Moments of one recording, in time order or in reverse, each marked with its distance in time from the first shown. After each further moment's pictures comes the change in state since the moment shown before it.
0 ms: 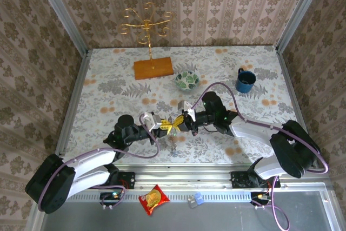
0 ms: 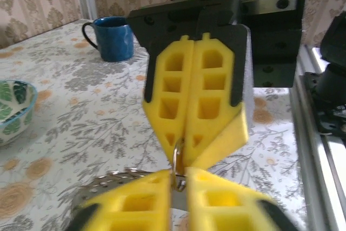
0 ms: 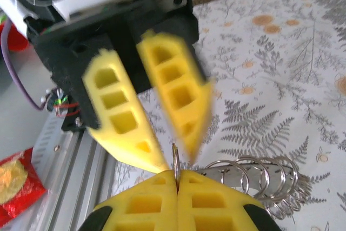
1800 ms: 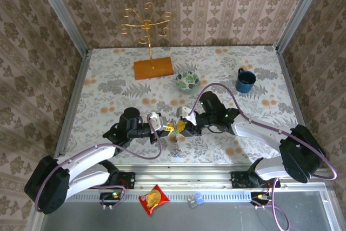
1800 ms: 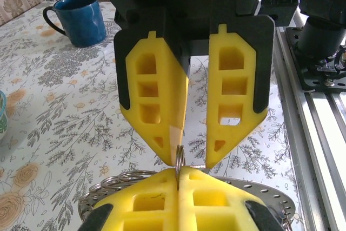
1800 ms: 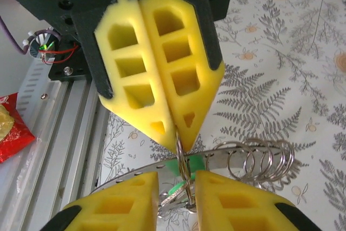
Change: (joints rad) left arm -0.026 -0.007 0.154 -0.357 0.063 0.225; right arm 0.032 -0.064 0.077 -0.325 0.107 -0.241
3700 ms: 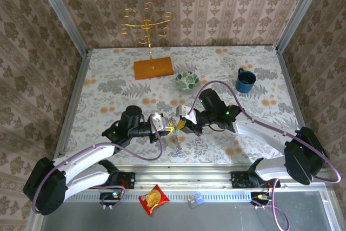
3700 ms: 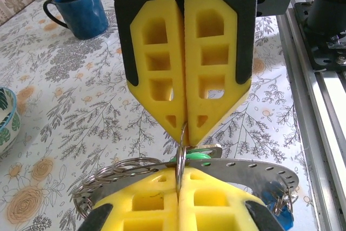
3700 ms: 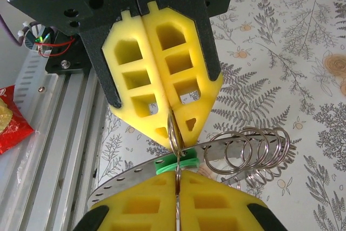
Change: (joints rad) left arm -0.021 -0.019 0.071 -0.167 -0.063 0.111; right arm 0.006 -0.026 0.070 -0.144 0.047 -0.062
